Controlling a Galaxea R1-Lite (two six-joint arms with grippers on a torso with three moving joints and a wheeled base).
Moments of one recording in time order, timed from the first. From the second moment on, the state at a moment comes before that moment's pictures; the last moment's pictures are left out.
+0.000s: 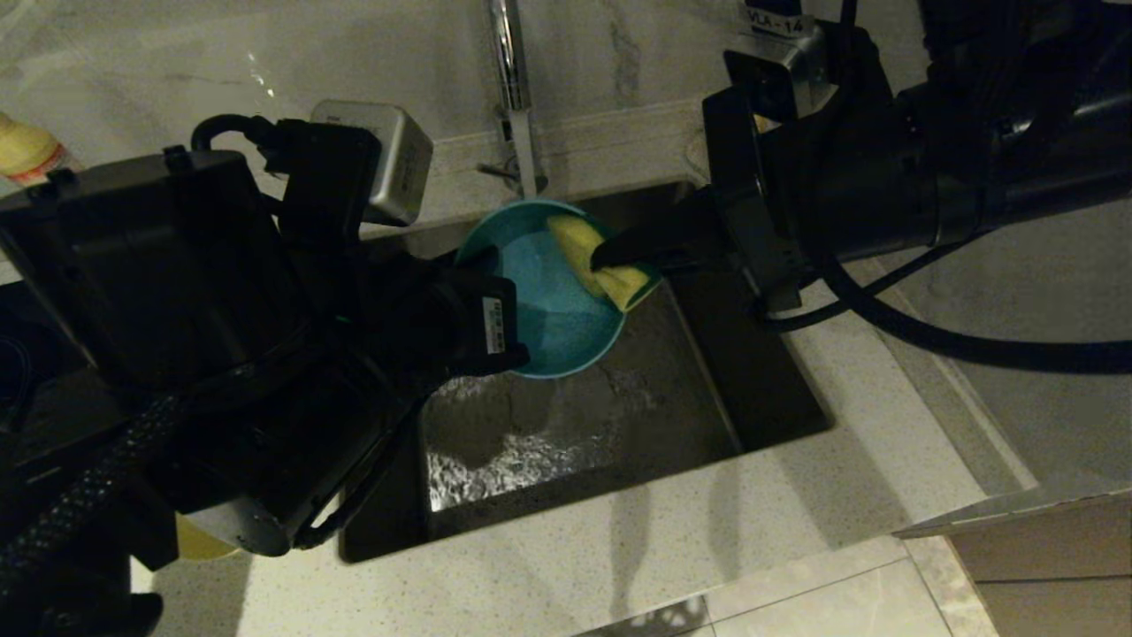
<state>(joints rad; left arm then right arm) -0.85 1.54 -0.88 -0.77 0.59 0.15 0.76 1.74 -1.93 0.57 0.39 0.67</state>
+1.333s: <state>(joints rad) -0.85 1.52 -0.91 -0.77 0.59 0.14 0.81 1.78 -1.92 0.56 0.39 0.68</state>
